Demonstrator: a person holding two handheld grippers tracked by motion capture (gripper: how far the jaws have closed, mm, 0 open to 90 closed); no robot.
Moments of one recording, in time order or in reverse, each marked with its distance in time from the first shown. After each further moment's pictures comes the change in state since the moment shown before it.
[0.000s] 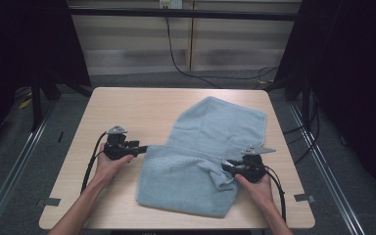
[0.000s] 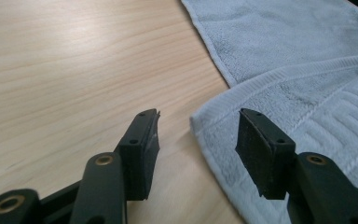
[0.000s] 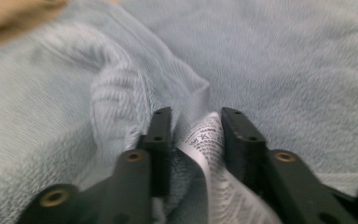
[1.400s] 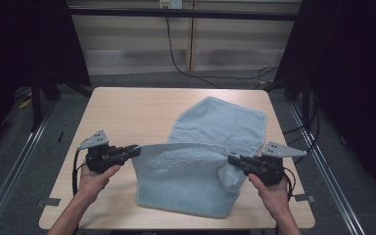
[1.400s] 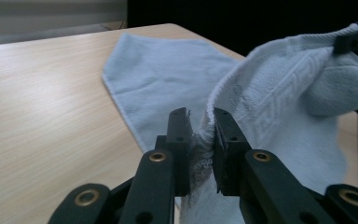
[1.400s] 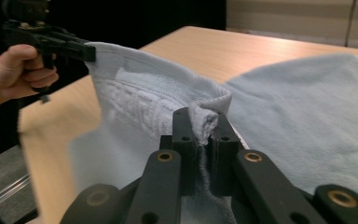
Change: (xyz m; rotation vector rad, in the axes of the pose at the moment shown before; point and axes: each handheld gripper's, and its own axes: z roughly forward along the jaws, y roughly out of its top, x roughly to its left) left arm -0.069 -0.001 -0.104 -0.241 -0.161 0.145; right arm 0.055 0.039 -0.090 -0.266 0.122 -0.096
